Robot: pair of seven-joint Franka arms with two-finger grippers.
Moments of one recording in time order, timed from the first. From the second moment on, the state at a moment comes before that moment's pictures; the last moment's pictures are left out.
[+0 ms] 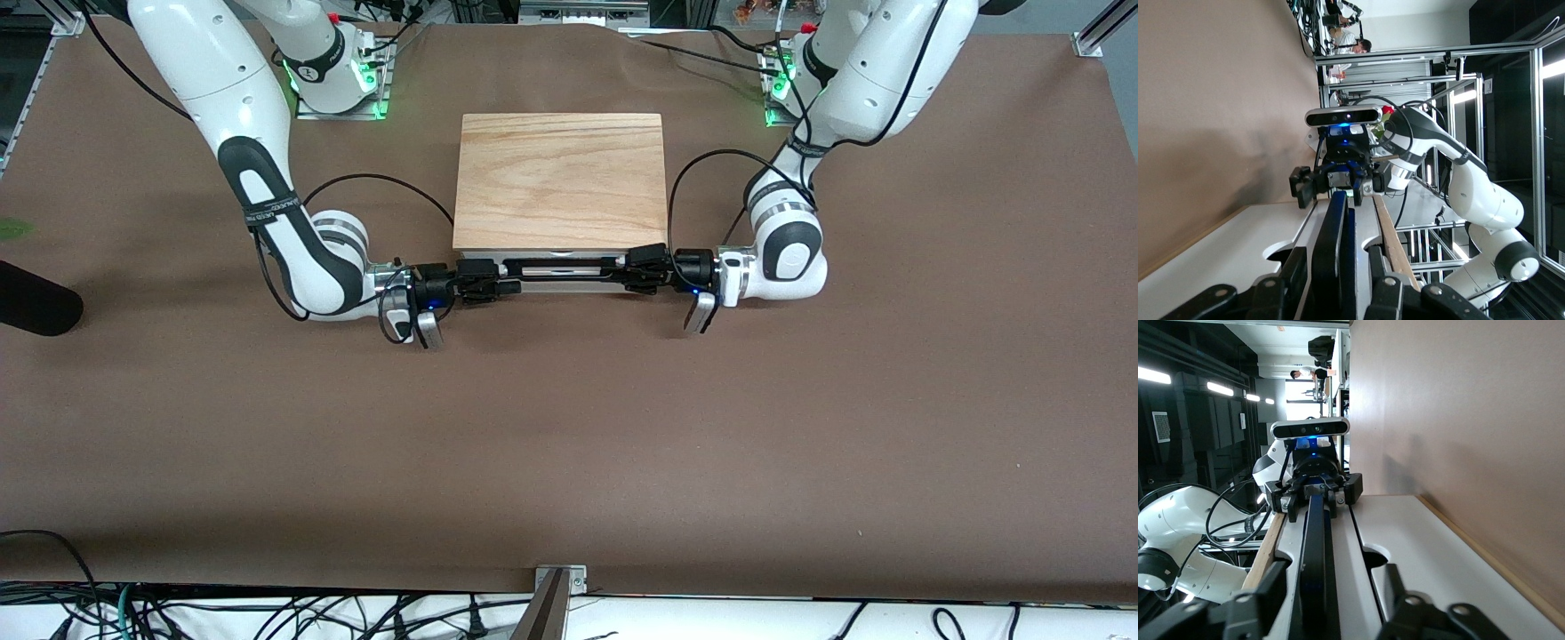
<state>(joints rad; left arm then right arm) -0.25 0.63 -0.13 -2.06 -1.88 1.79 1.25 0.18 0.67 0.17 -1.93 1.59 1.85 -1.02</state>
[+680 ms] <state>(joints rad) -0.25 0.64 -0.13 -2.07 -1.89 1.80 1.25 0.18 0.66 0.18 -1.93 1.59 1.84 -1.04</state>
